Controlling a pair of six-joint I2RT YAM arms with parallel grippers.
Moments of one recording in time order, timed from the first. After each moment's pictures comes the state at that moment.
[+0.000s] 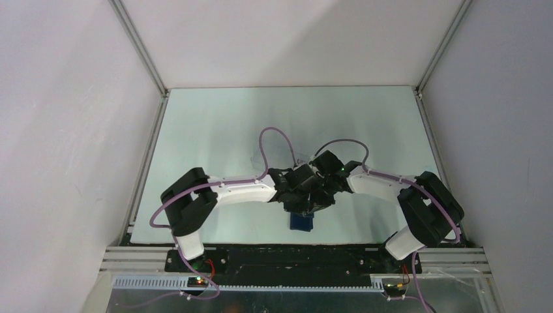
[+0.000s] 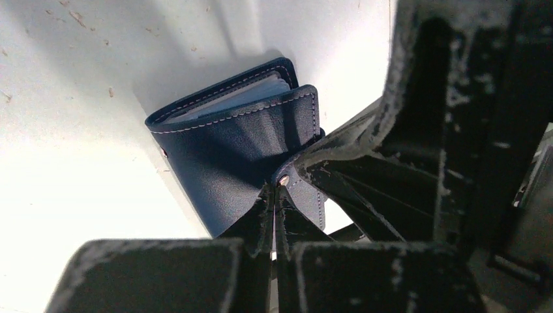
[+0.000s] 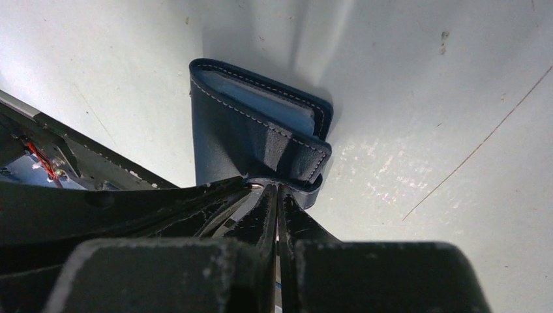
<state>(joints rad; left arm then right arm) -1.07 1.77 1.12 -0.49 0.01 -0.84 0.70 1.54 0.83 -0.47 -0.34 0.61</state>
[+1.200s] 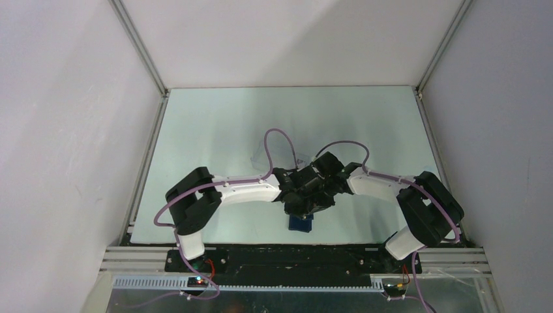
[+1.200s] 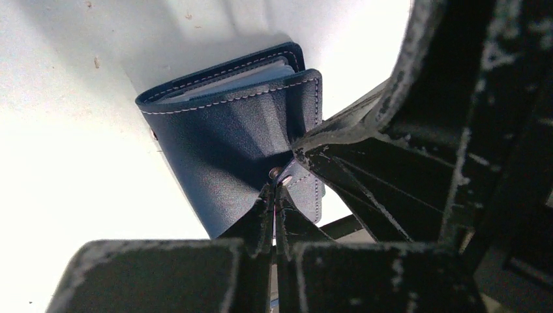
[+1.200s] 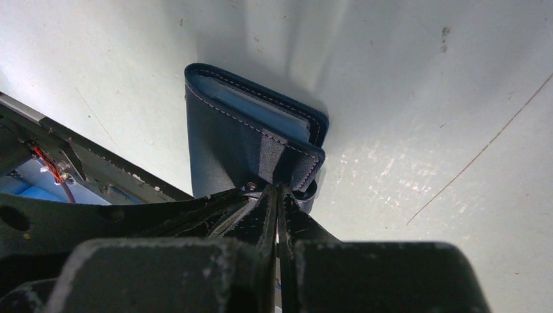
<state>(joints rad) -1.09 1.80 1.17 -0.59 0.03 -0.86 0.70 1.55 0.80 -0.44 -0.35 0.64</state>
